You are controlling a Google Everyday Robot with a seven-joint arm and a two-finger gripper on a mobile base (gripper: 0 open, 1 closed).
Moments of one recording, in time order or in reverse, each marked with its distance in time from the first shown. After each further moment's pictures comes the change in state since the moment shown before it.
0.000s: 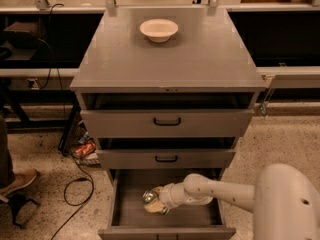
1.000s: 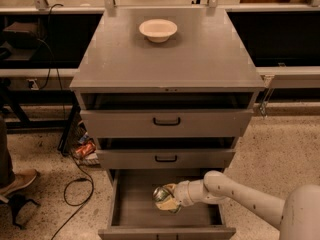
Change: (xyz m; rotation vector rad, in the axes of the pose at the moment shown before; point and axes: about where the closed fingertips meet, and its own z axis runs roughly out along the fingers) arm 0.000 0.001 -0.069 -0.077 -0.124 -0.023
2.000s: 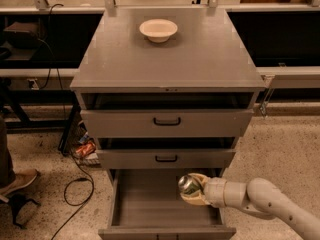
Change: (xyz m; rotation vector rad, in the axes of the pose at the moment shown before) arm -0.072 0.039 -0.170 0.285 -0.112 -0.178
